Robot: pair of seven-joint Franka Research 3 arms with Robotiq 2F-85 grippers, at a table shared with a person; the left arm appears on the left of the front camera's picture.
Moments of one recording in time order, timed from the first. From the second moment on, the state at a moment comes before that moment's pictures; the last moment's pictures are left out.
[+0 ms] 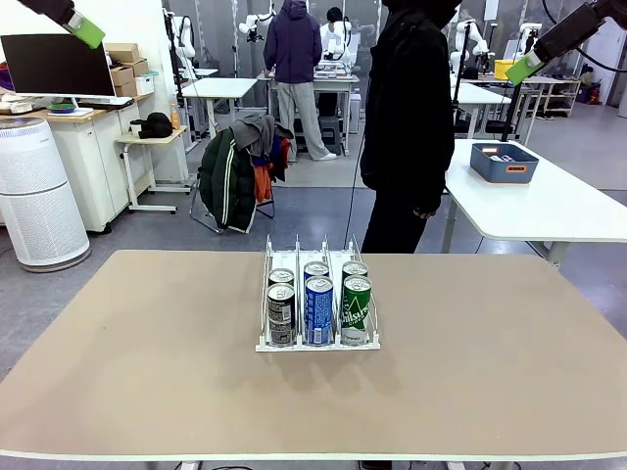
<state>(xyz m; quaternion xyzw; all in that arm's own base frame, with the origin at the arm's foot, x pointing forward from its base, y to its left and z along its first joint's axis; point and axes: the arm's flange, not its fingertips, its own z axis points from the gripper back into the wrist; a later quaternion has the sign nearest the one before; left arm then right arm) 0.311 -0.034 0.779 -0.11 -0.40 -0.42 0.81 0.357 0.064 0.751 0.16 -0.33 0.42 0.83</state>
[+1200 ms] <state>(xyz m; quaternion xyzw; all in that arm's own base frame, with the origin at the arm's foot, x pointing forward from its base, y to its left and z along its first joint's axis) 0.310 -0.033 0.781 -0.11 -0.40 -0.42 0.81 0.357 0.062 0.761 0.16 -0.34 0.43 0.82</state>
